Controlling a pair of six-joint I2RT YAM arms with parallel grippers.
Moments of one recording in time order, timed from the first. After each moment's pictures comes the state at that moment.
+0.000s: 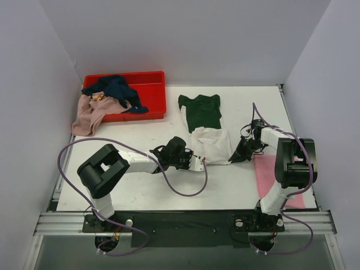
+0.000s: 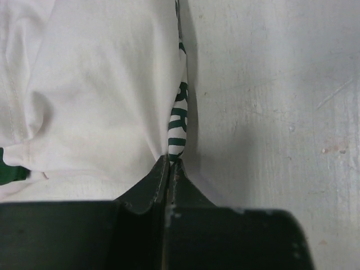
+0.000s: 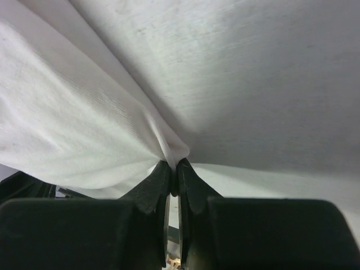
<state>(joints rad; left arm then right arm) -0.87 1.78 0.87 0.21 0.29 0.83 -0.02 1.74 0.92 -0.63 -0.40 0.50</state>
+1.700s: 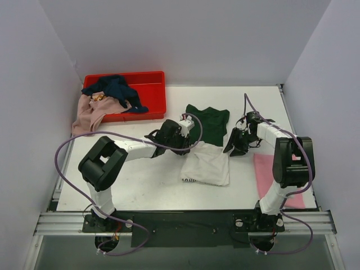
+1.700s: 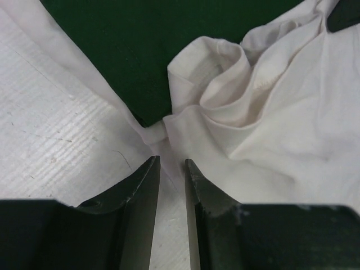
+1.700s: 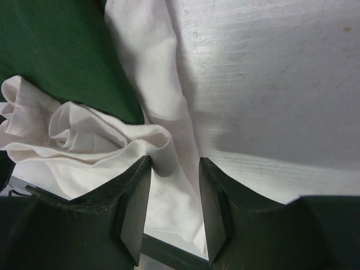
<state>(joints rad) -0.70 1.84 1.03 0.10 0.23 -0.19 0.05 1.73 1.02 -0.62 -0.39 0.38</state>
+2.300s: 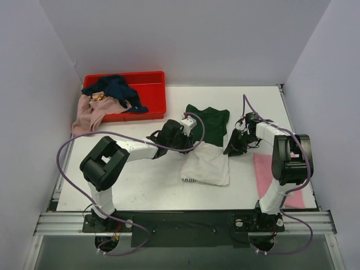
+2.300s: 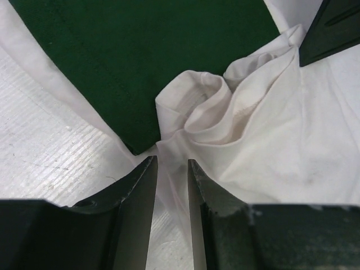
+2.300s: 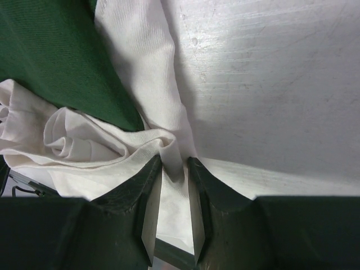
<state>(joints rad) -0.72 1.85 1.03 0.22 0.22 -0.20 0.05 1.78 1.02 -0.60 -0.41 0.38</state>
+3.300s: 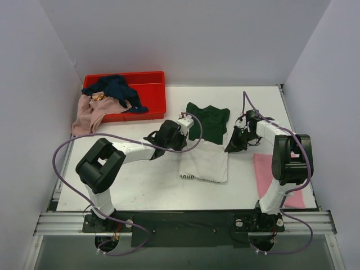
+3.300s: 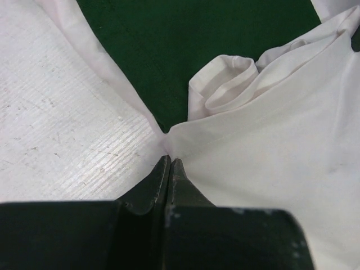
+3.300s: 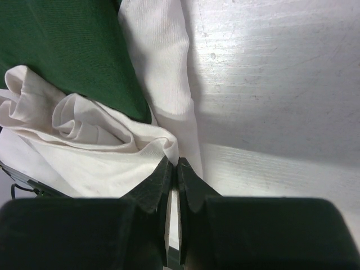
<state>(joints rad) -0.71 1.82 1.00 0.21 0.09 -0.12 0.04 1.78 1.06 -0.61 -0.43 0.36</state>
